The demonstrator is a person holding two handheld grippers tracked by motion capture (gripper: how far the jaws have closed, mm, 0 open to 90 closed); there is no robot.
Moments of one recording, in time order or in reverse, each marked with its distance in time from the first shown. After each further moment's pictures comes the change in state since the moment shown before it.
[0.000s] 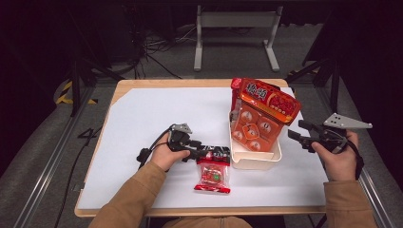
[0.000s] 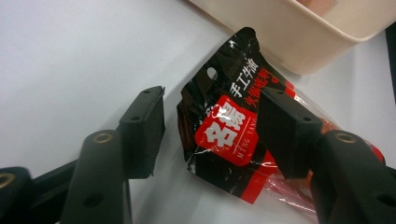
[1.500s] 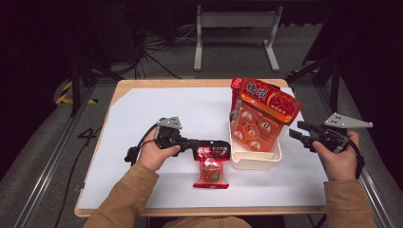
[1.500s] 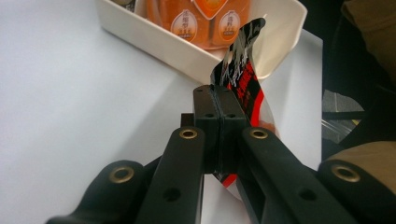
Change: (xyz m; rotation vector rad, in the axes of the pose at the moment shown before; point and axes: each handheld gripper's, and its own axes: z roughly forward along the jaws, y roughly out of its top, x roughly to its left) left arm -0.038 0.022 -0.065 -0.096 -0.022 0.098; right arm -0.003 0.000 -0.002 0.018 0.010 -0.008
